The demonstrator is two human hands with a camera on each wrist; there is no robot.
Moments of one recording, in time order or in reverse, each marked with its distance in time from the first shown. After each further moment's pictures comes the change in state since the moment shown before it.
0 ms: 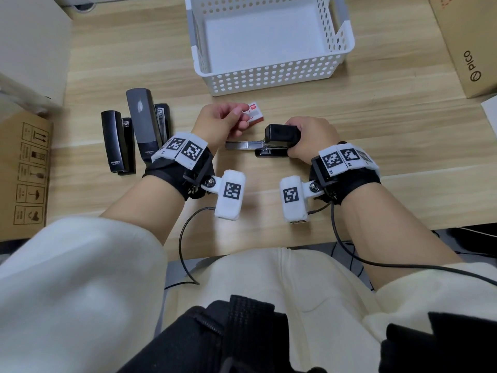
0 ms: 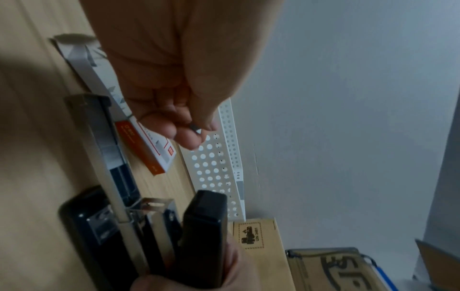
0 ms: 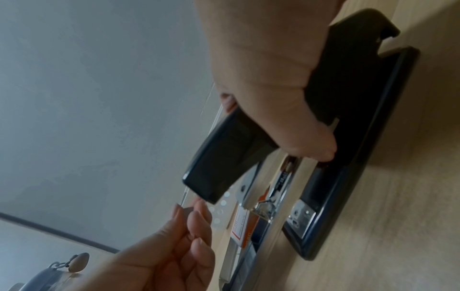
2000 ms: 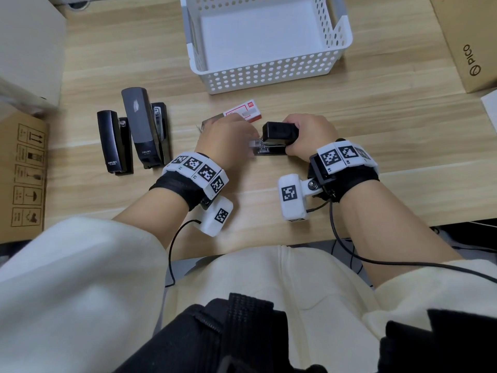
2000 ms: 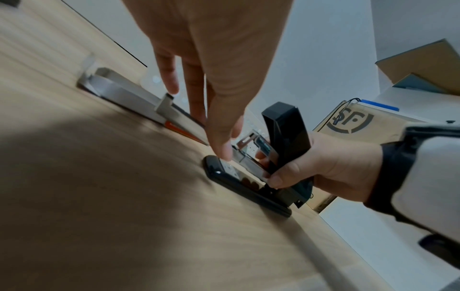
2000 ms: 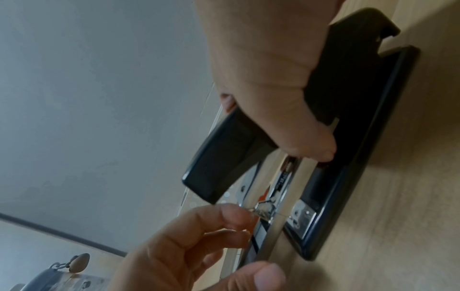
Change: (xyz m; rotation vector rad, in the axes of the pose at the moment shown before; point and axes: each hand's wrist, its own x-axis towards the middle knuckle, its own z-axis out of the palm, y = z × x) left_hand -0.010 -0.018 0.002 1.016 -0.115 0.387; right_hand -0.002 -0.003 -0.001 -0.015 0.005 -0.007
